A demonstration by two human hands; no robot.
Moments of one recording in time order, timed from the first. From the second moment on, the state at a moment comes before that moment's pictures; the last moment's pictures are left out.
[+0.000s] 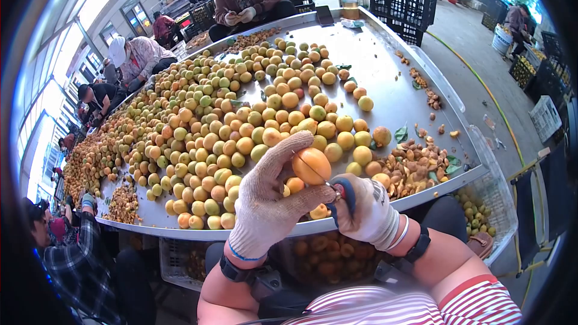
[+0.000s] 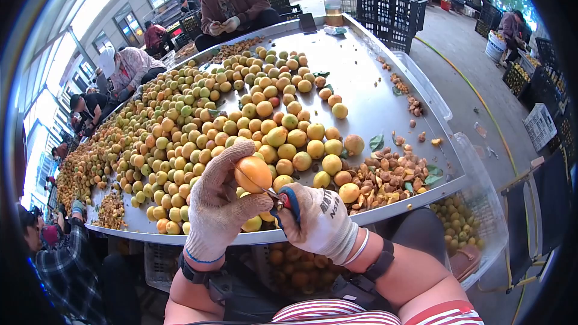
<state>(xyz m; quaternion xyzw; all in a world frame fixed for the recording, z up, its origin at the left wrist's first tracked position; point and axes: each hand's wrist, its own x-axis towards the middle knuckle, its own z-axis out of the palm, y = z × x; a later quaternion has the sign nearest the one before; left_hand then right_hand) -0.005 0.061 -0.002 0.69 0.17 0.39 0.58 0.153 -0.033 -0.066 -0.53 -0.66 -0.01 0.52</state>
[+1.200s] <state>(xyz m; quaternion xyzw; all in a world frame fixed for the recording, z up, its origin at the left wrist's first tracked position) -0.002 0.052 0.001 0.87 0.18 0.32 0.33 0.175 -0.035 -0.019 -0.45 -0.33 0.62 0.56</state>
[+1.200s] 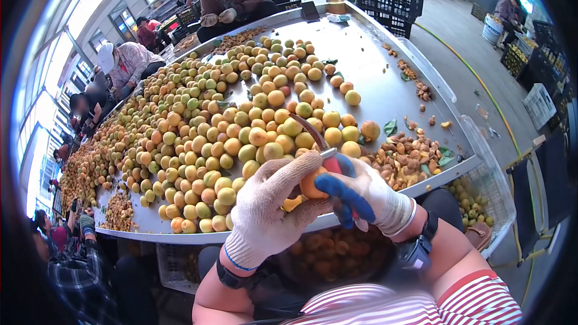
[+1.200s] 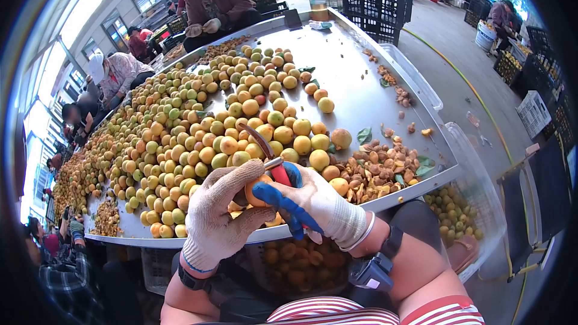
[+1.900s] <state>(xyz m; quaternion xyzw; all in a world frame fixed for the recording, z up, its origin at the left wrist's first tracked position) 0.006 0.067 -0.020 0.51 0.20 0.32 0.77 0.188 -0.028 -0.058 -0.33 -0.26 0.64 0.65</state>
